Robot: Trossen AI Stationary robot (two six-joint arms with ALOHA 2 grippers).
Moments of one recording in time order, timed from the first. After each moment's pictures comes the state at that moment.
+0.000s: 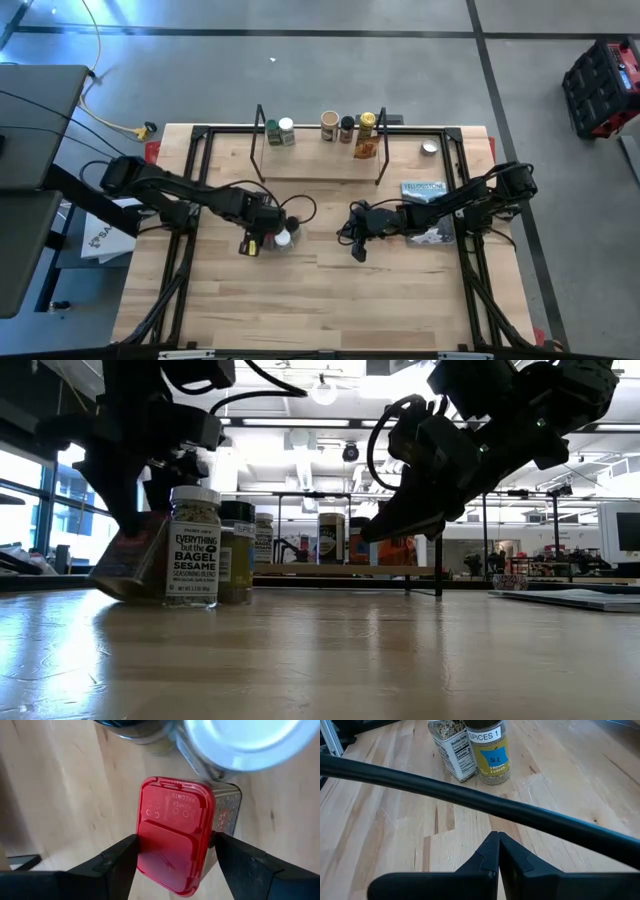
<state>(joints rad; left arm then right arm) -0.16 1.48 0.98 -0.92 -0.11 0.05 0.15 1.65 0.65 0.44 0.14 0.34</state>
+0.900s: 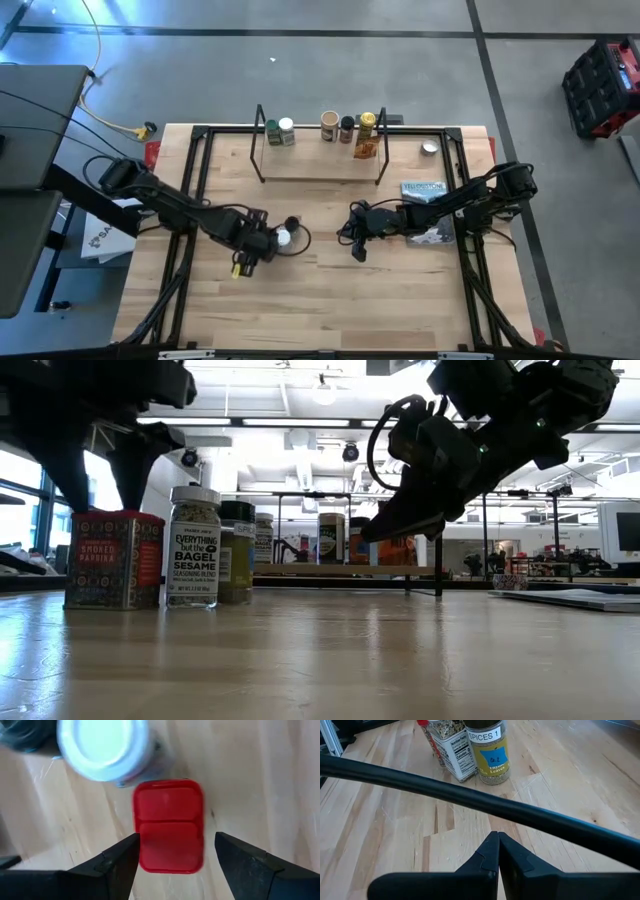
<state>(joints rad) -0.39 1.49 1.04 -0.98 -0.17 -0.15 0.15 1.65 0.65 0.43 0.14 0.34</state>
